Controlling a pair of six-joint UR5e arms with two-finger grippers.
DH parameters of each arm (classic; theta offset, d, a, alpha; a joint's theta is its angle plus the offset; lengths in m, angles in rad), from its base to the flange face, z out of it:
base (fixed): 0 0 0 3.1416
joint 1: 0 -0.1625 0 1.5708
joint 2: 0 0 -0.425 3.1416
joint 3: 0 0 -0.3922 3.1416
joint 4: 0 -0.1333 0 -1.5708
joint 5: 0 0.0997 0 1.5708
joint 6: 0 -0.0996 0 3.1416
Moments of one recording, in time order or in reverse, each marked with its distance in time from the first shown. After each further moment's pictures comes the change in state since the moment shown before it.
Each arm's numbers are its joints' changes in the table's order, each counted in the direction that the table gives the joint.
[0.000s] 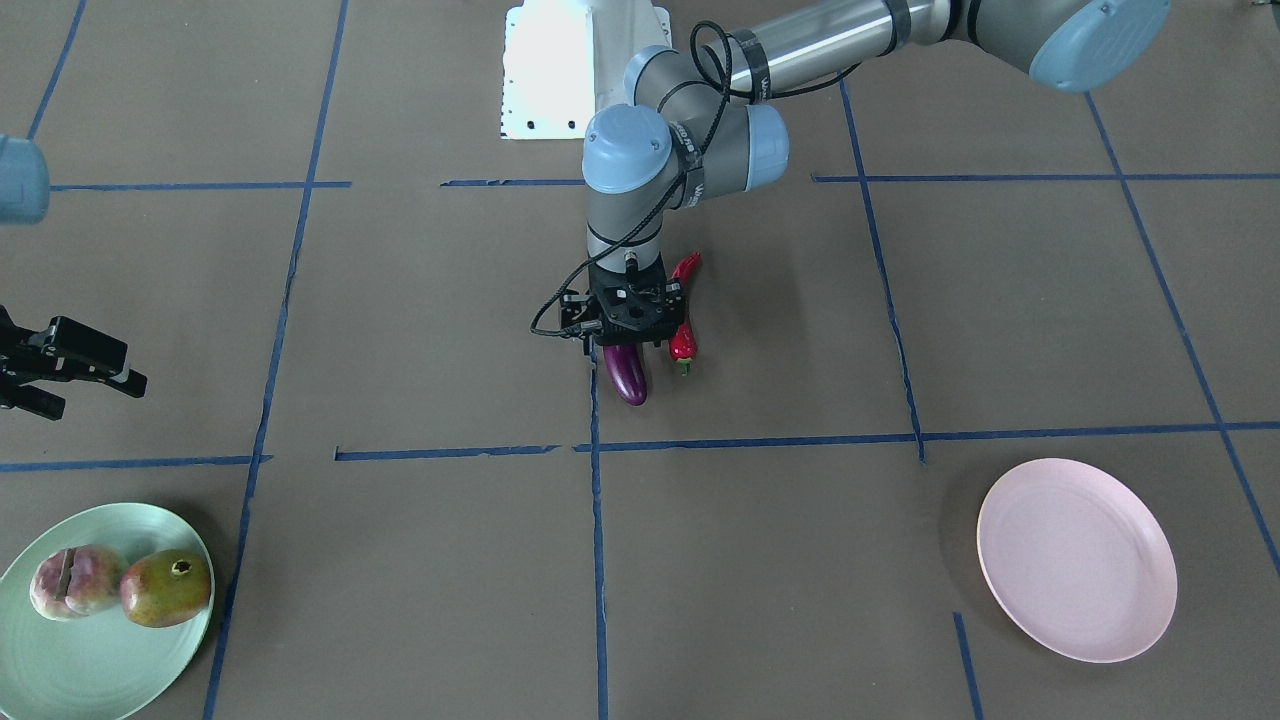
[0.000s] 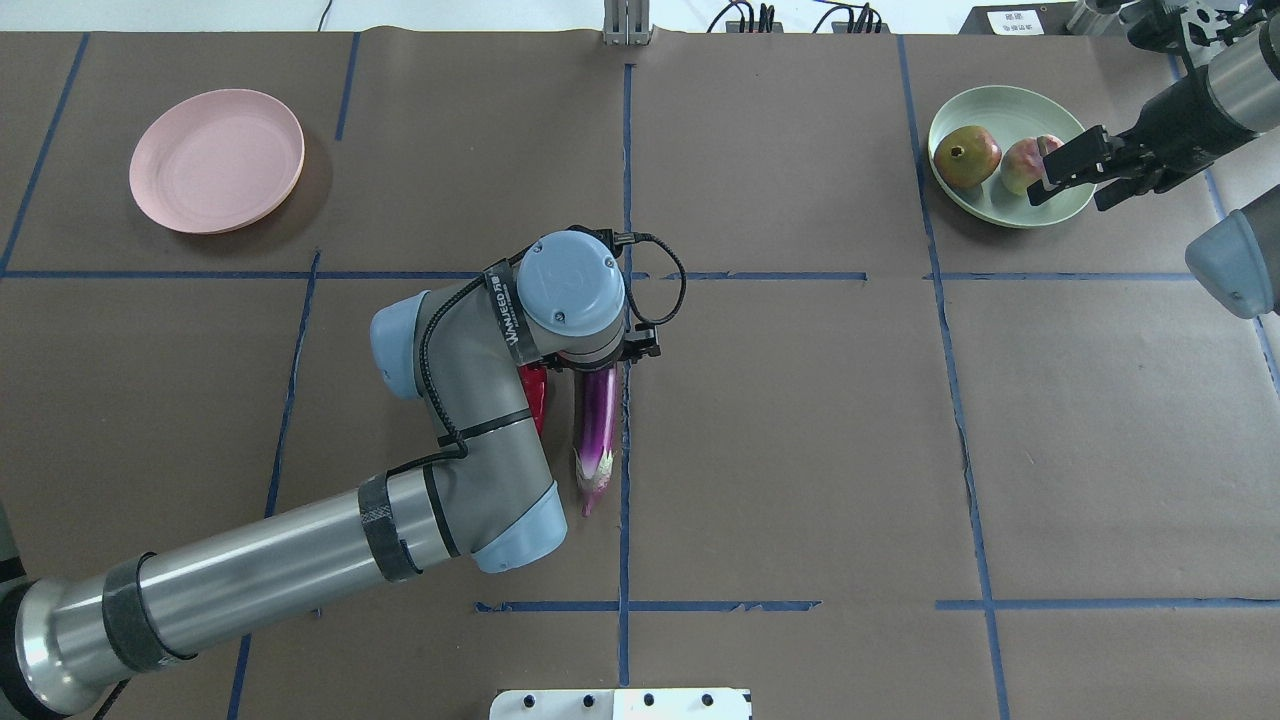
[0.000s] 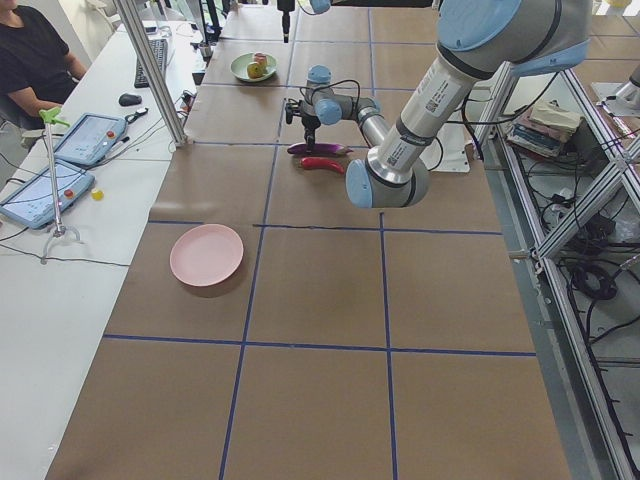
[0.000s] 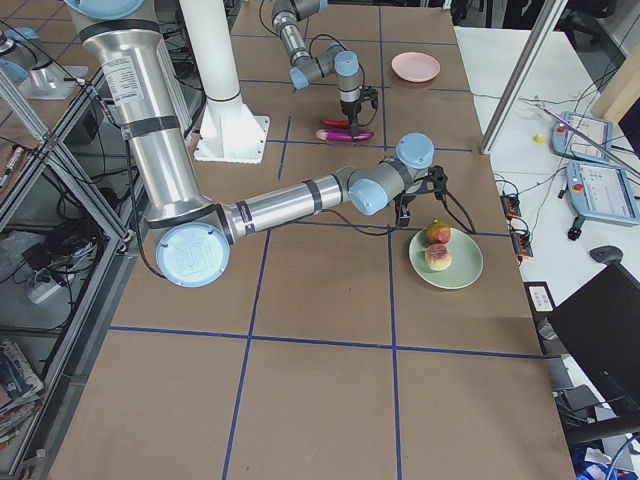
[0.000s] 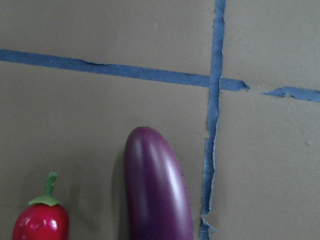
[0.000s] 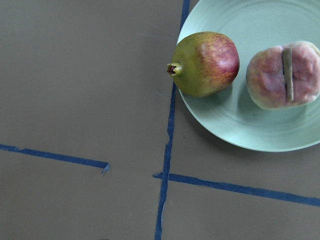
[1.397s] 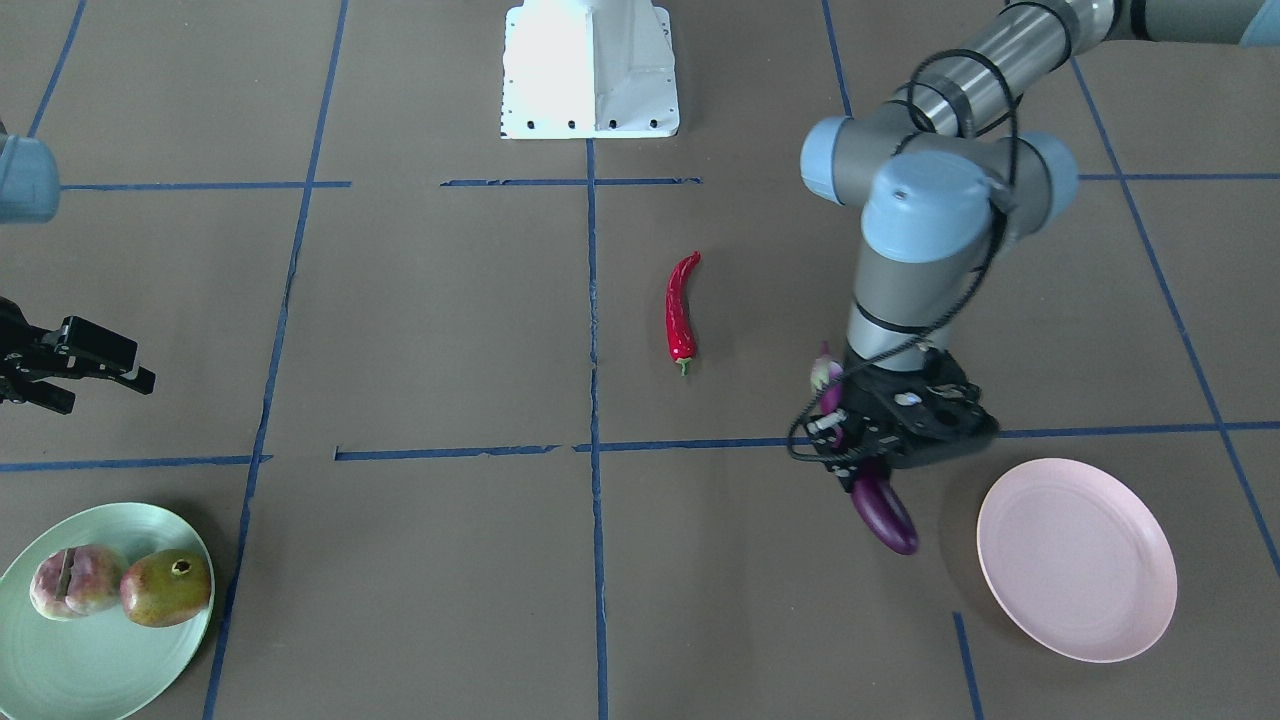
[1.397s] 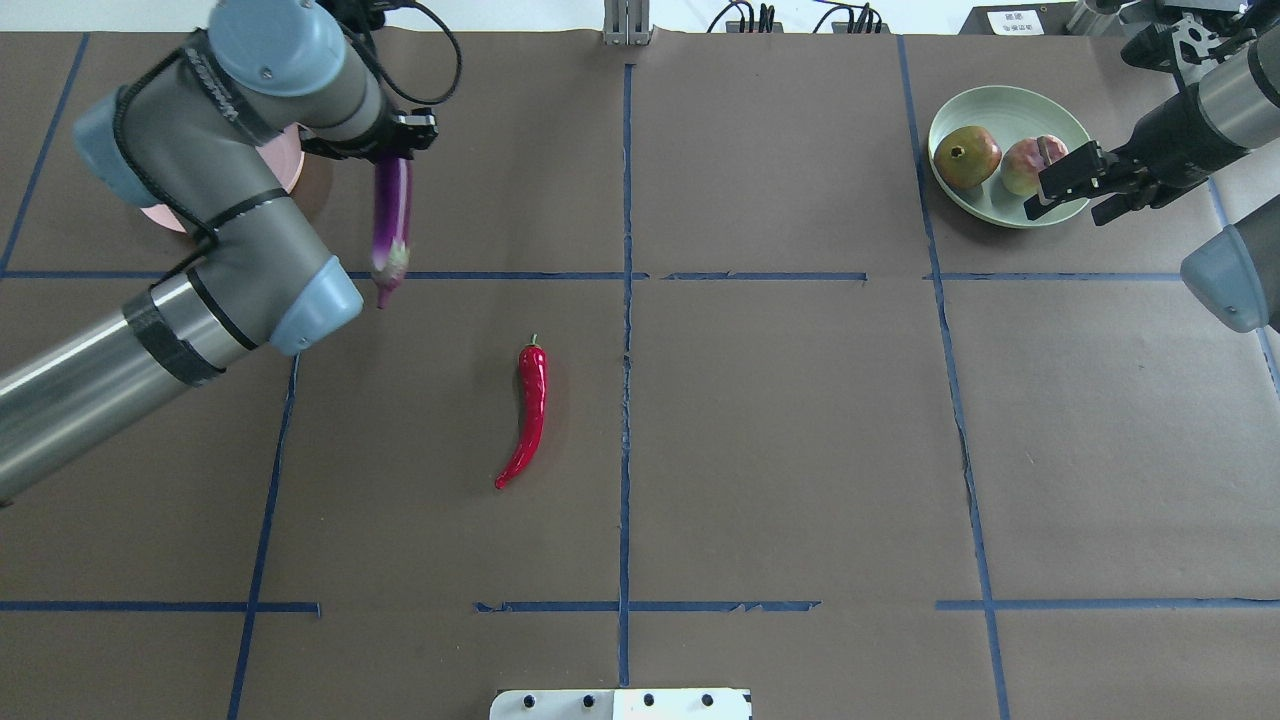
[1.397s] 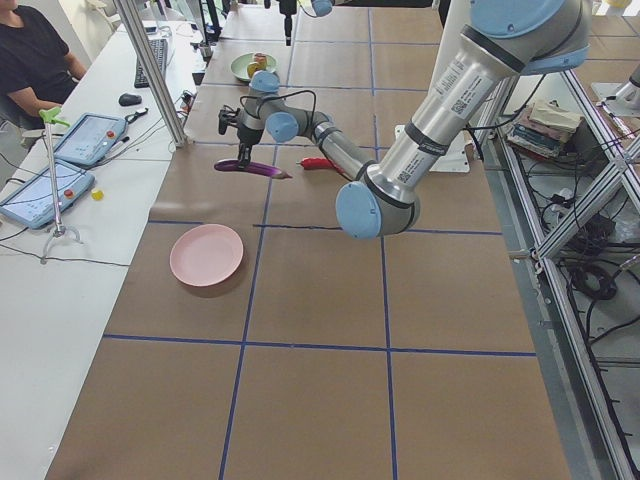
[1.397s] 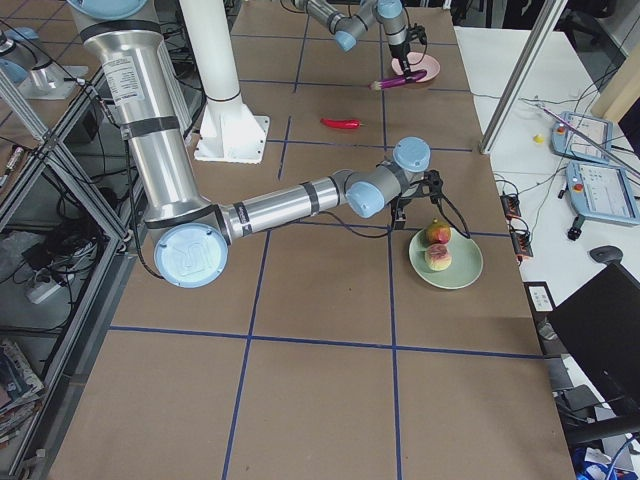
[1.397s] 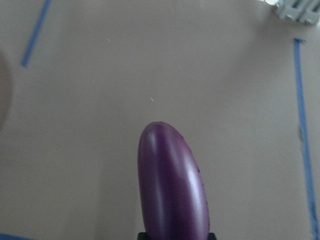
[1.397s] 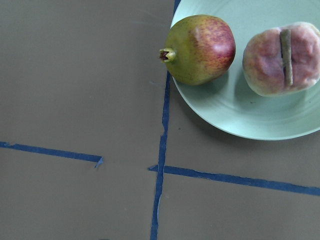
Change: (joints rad) left arm 0.434 -0.183 -0.041 0.077 -0.048 -0.267; right arm 0.016 0.016 0.001 -0.004 -0.010 -0.018
